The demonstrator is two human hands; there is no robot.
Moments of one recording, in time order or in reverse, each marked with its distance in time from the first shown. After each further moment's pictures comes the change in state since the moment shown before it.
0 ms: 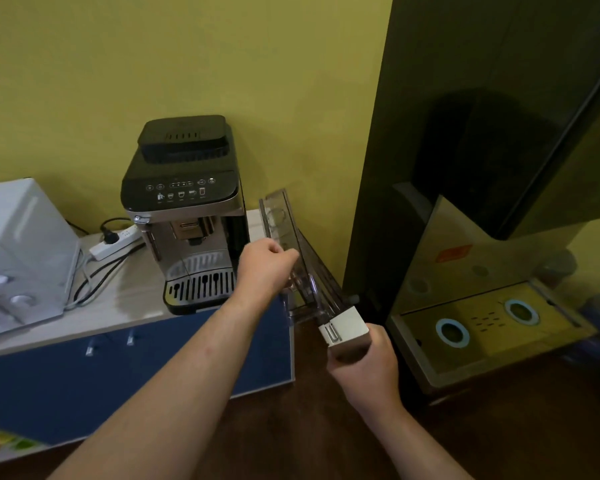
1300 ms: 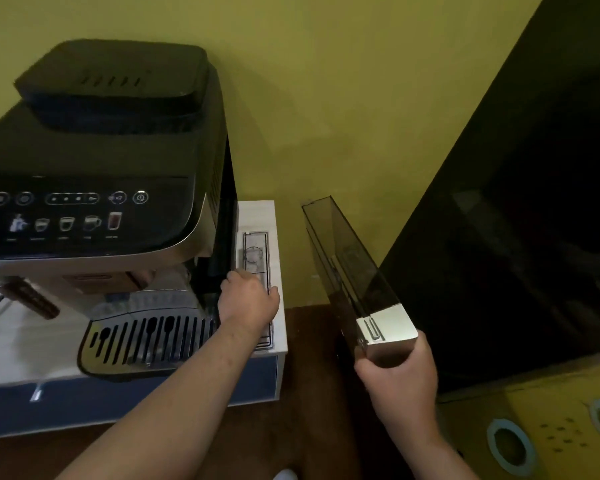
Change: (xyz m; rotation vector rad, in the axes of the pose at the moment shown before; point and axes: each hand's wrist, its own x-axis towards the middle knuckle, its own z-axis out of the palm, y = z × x) left_hand 0.273 -0.172 0.099 0.952 0.073 -0.125; right_hand 0.254 0.054 0.066 -0.024 0.014 0.159
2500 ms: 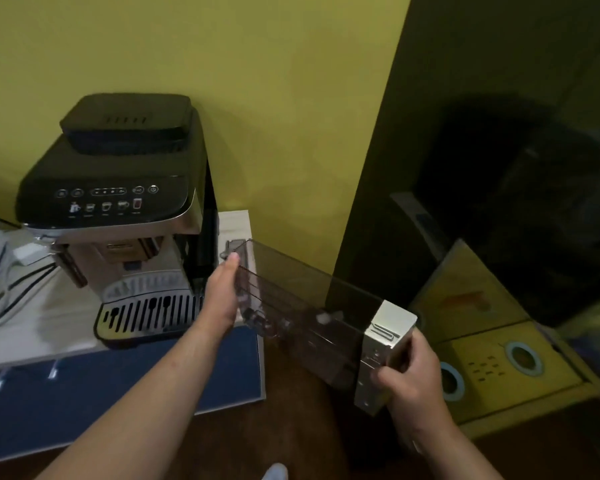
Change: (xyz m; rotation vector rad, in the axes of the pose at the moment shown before) left_hand -0.136 0.005 -0.093 -1.484 -0.191 -0.030; right_hand -0.117 -0.008 -0.131 0.228 -0.161 -0.137
